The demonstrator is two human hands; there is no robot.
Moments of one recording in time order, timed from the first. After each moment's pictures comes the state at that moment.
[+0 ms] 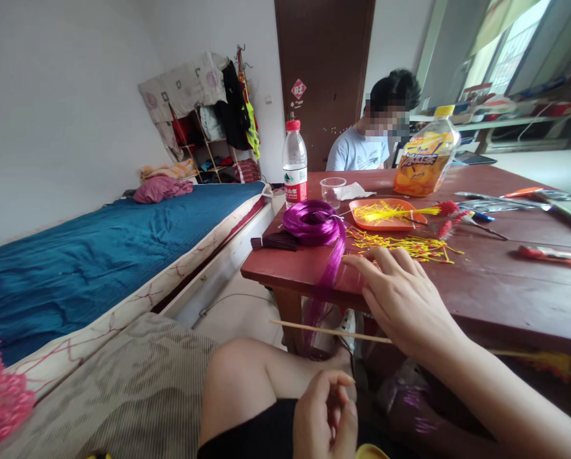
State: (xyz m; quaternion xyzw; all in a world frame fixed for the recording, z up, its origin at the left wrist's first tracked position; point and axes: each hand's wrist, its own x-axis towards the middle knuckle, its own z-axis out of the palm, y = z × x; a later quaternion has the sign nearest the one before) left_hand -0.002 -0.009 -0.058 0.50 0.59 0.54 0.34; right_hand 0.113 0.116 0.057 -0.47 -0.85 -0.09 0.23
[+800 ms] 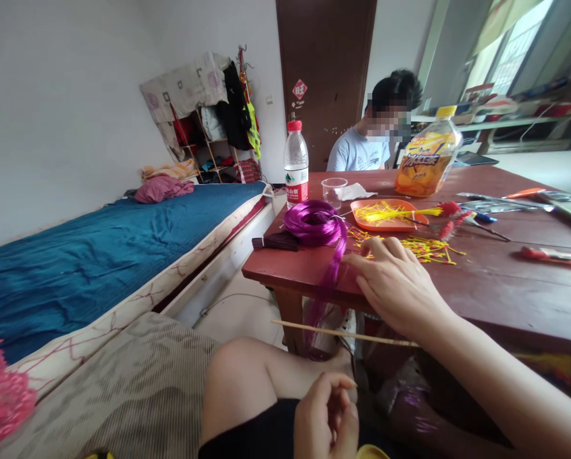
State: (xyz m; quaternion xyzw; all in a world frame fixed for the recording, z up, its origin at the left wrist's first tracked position) left_hand -0.004 -0.010 -0.057 0.50 0.59 0.53 0.36; right_hand 0.110 0.131 0.062 -0.48 -0.85 -0.11 0.18
